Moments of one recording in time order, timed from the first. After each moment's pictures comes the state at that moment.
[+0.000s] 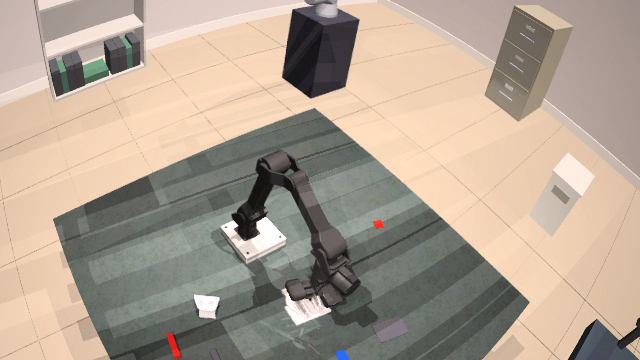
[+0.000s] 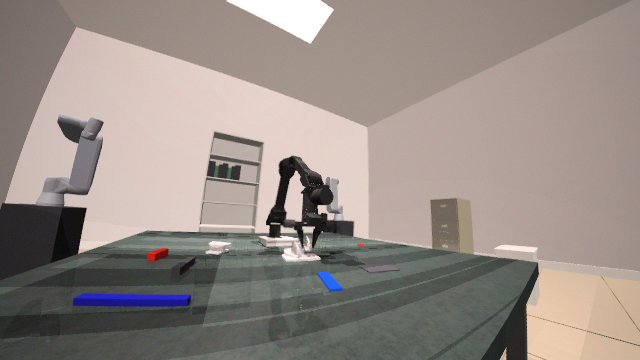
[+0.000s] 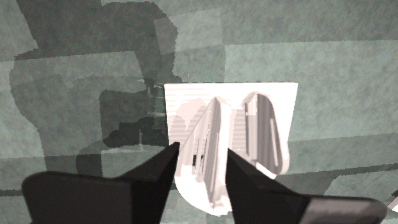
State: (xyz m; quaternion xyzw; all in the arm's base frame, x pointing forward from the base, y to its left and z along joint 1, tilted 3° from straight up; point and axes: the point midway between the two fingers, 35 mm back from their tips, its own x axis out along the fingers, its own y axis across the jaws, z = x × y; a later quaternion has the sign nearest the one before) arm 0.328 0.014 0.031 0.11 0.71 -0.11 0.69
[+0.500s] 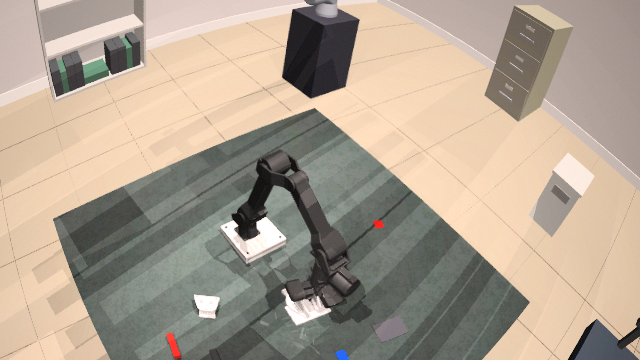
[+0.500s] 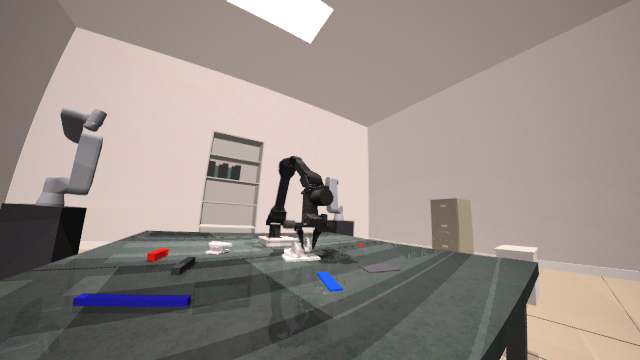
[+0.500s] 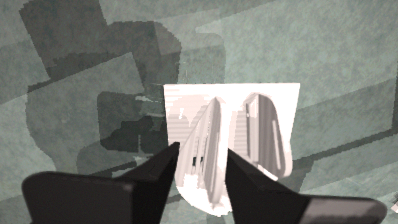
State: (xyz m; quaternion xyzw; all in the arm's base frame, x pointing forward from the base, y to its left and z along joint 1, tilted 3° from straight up) arm 0.328 0.014 0.028 0.12 0.70 -0.11 0.69
